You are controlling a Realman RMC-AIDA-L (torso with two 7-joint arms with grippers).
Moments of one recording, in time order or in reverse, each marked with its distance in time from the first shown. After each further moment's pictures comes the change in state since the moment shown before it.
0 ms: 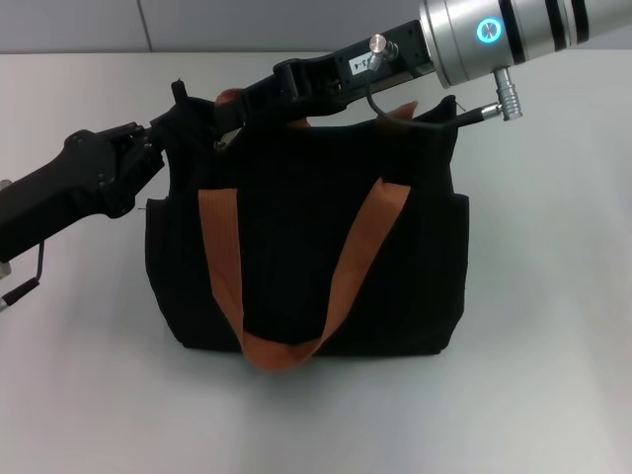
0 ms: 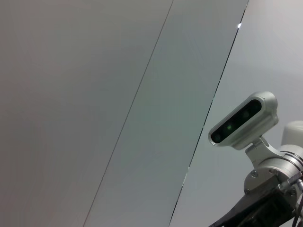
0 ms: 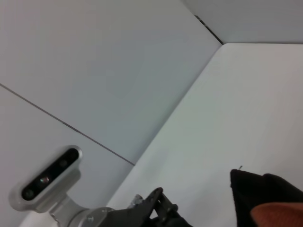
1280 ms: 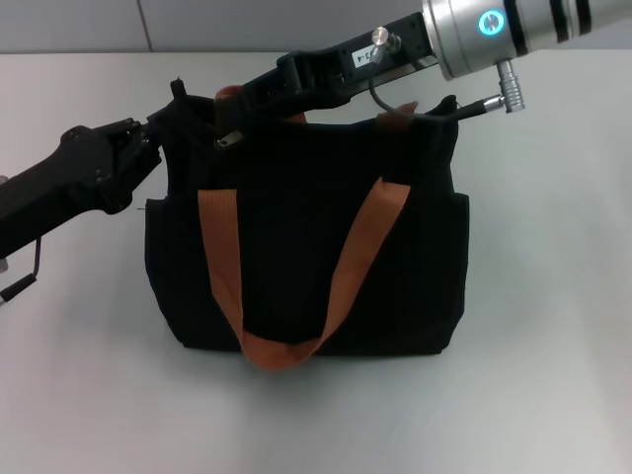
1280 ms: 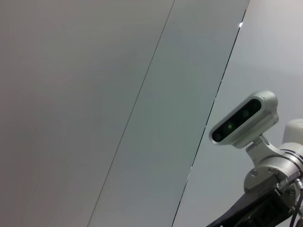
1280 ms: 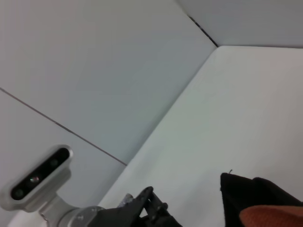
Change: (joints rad) left arm -0.002 0.002 -0.004 0.008 0.000 -0.003 0.001; right arm 0.014 -0.015 -0.009 0.015 0.002 0.012 -0.004
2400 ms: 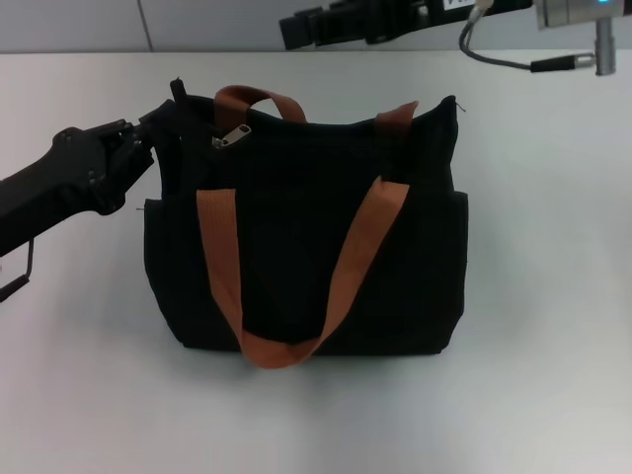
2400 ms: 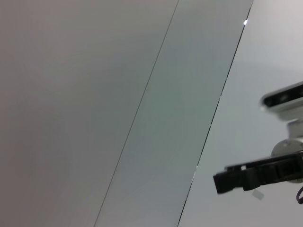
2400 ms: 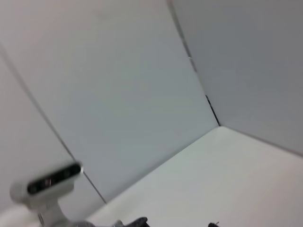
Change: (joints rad) left arm 0.011 0.000 -0.004 0.015 0.000 -0.003 0.000; right arm -0.202 0.034 0.119 -0.403 -0.024 -0.089 -0.153
